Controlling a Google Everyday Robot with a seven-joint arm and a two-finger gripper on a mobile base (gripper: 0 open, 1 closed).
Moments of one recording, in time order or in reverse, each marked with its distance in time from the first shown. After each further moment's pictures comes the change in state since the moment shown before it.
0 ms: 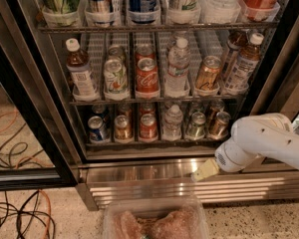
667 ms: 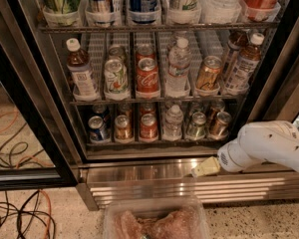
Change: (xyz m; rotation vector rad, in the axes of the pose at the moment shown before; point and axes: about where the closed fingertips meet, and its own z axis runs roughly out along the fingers) arm -0.010 -0.014 0.007 -0.015 -0.115 0.074
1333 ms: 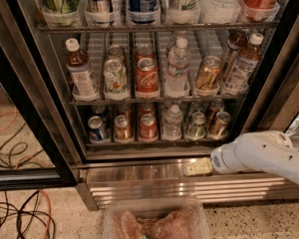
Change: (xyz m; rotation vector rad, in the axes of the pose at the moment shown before) arm -0.016 0.015 0.018 -0.021 -0.121 -0.005
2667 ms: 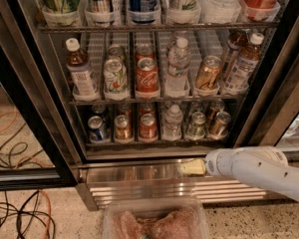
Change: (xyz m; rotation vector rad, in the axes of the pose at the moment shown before) arm -0.018 0.014 0.017 -0.011 -0.194 -0.001
